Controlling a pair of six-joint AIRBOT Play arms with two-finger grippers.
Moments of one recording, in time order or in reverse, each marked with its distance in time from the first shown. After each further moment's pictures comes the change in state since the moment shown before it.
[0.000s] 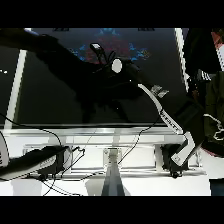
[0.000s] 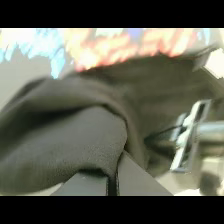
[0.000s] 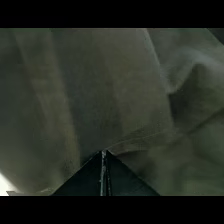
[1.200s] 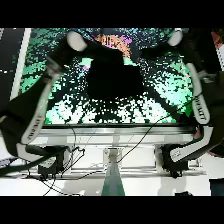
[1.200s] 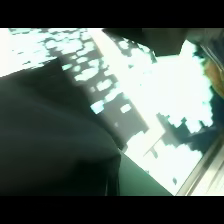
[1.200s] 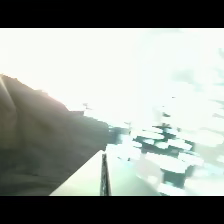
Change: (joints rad) left arm -0.389 -0.431 -0.003 -0.499 0.447 0.164; right arm -0.595 0.153 0.001 -0.223 0.249 -0.016
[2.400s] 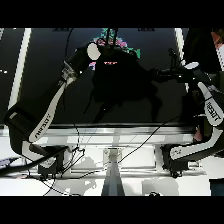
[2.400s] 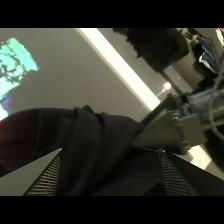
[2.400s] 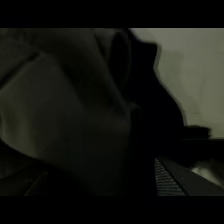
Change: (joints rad) left arm -0.017 -0.012 0.000 0.102 0.175 0.097; right arm -0.142 0.040 -0.524 0.567 -0.127 -0.460
